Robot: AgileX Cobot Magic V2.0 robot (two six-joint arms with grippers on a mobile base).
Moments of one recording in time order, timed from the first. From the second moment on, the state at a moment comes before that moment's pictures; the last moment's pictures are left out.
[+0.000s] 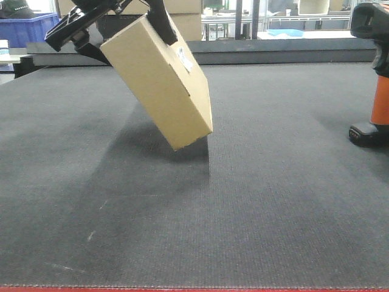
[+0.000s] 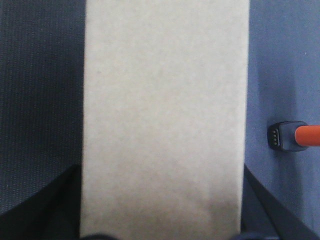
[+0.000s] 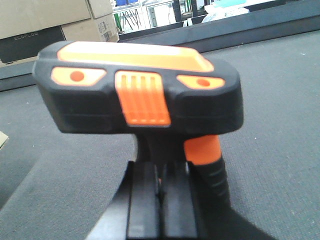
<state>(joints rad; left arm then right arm) -0.38 1.74 -1.48 -0.39 0.76 -0.29 -0.06 1.49 -0.31 0.06 -1.02 0.20</state>
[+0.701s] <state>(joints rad) -0.38 1.74 -1.48 -0.39 0.77 -0.29 -0.06 1.64 -0.44 0.09 -1.03 0.20</state>
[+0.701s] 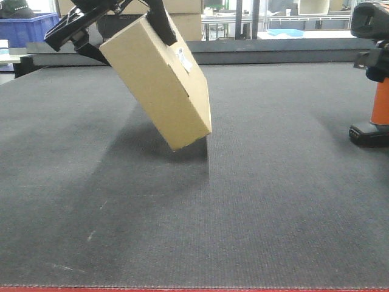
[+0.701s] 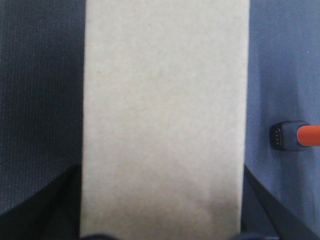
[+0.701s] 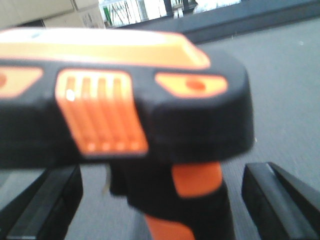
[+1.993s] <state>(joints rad) -0.38 1.74 -1.48 -0.38 0.78 -0.29 -0.06 1.54 -0.45 0.13 -0.98 0.03</state>
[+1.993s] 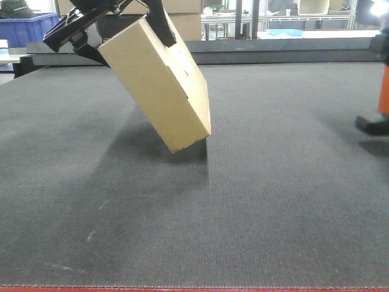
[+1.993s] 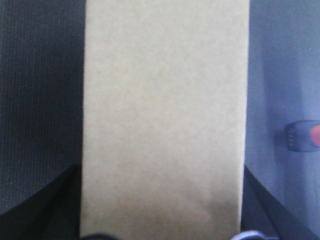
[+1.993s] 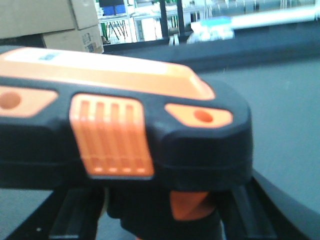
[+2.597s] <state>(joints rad) -0.38 1.74 -1.48 -0.41 0.80 -0.29 -0.06 1.43 -0.62 0.20 -0.71 -0.58</state>
